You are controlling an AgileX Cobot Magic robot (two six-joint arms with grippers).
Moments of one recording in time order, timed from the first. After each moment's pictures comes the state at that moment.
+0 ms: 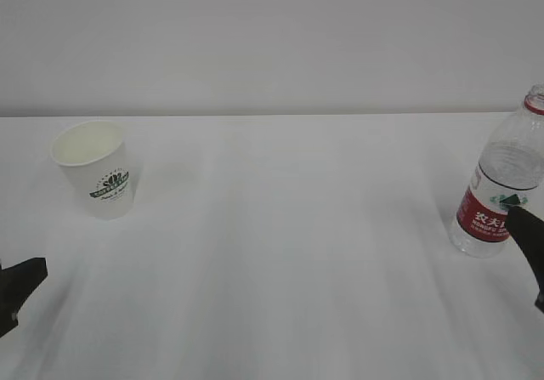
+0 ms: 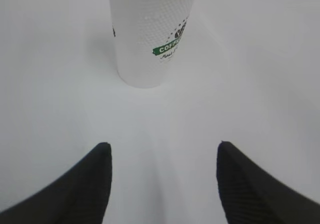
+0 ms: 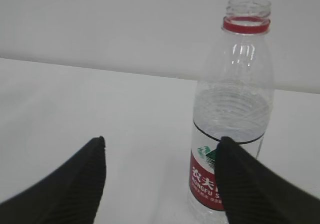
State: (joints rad) left arm -0.02 1.64 0.00 0.29 -1.14 -0.21; right arm 0.14 1.08 0.01 -0.14 -0.82 0.05
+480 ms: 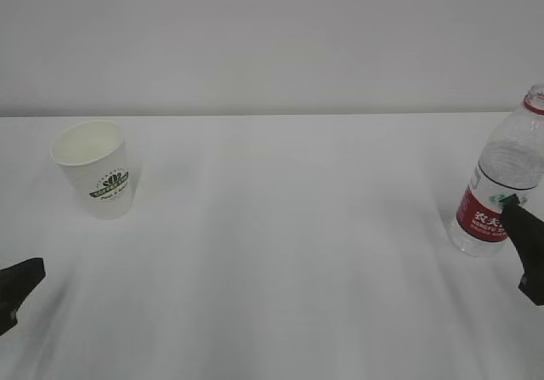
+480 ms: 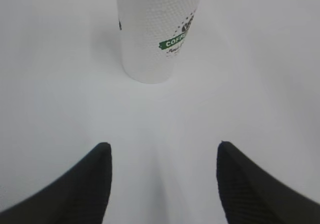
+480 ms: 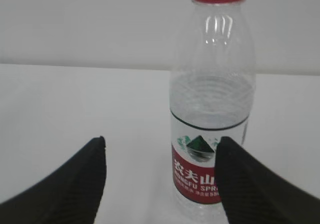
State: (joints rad) left arm -0.02 1.65 0.00 0.27 -1.14 -0.21; right arm 0.14 1.37 0.01 -0.04 -1.09 0.03
